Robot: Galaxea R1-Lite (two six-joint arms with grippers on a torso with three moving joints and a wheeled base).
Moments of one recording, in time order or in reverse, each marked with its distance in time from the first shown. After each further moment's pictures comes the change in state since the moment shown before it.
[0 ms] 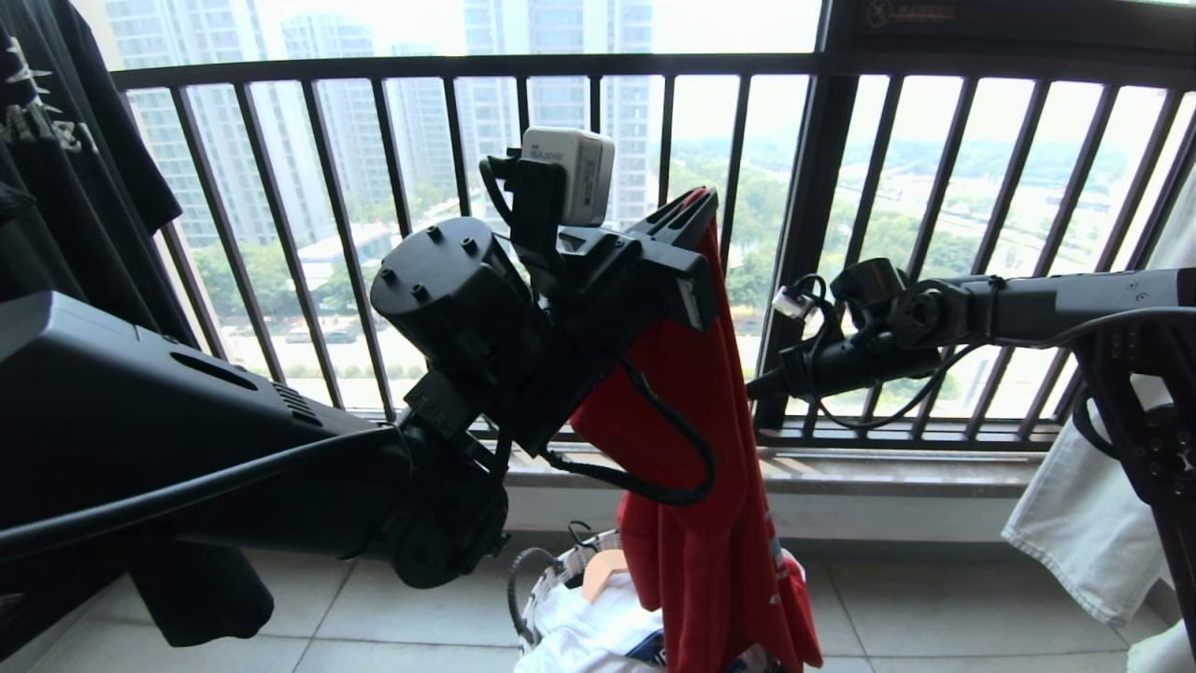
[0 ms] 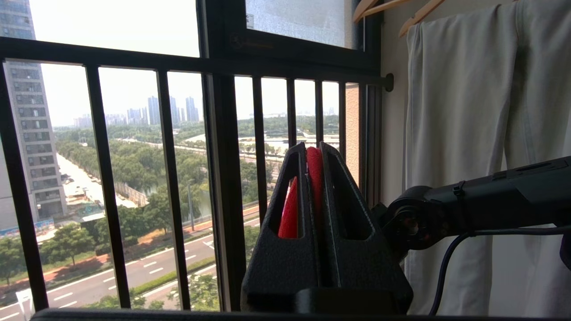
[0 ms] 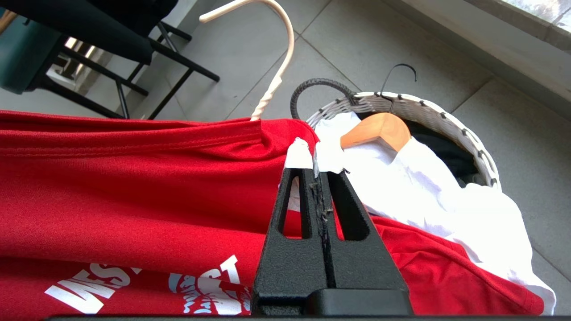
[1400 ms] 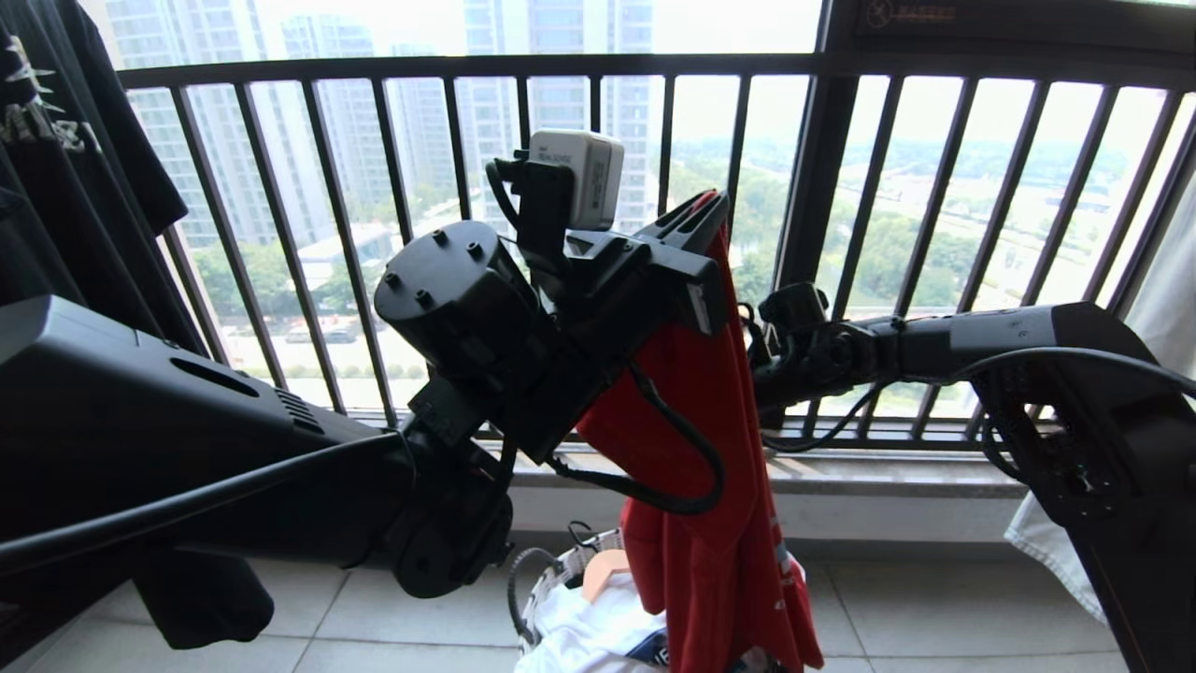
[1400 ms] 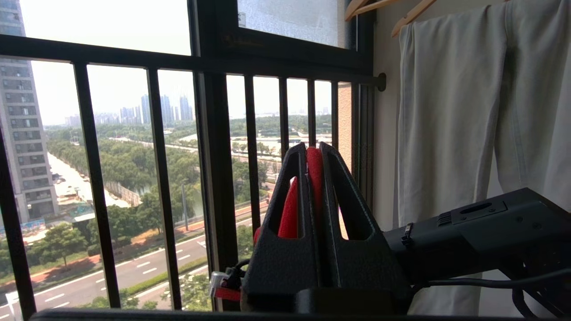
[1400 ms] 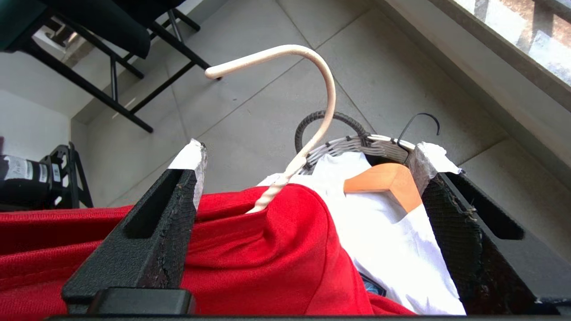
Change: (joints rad) left arm -0.021 -0.002 0.006 -0.004 0.001 -0.001; right arm 0.130 0.114 -0.018 -0.230 -0.012 -0.001
